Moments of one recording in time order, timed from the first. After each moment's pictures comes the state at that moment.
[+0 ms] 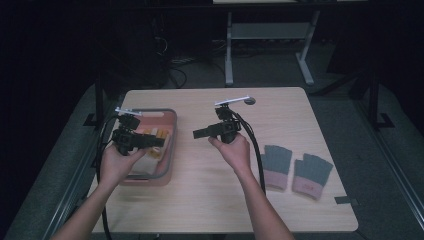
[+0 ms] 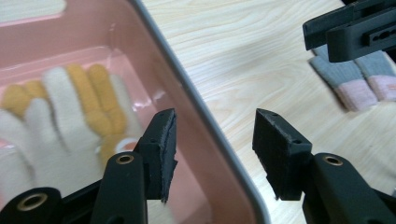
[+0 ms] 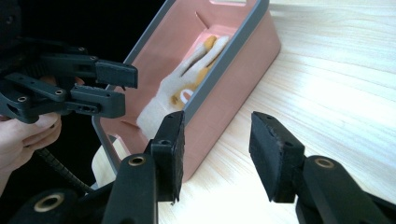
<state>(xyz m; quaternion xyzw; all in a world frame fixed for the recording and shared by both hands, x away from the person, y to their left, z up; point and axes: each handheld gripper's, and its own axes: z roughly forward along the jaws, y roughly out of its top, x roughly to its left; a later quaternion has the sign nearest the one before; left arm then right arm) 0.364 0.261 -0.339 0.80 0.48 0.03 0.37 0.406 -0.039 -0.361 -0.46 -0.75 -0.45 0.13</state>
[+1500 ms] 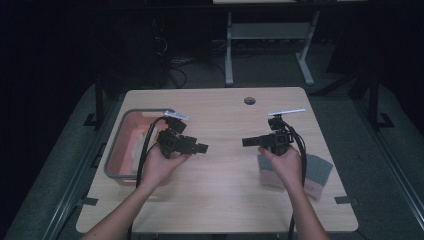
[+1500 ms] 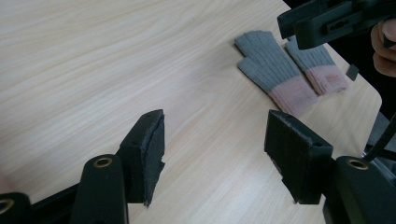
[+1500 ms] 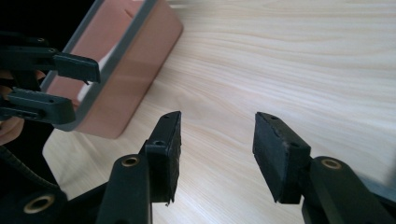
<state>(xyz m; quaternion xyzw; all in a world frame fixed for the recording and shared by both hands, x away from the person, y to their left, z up) 0.360 0.150 -0.349 0.83 0.40 -0.01 0.39 0.368 -0.169 -0.371 -0.53 -0.73 -0.42 0.06</state>
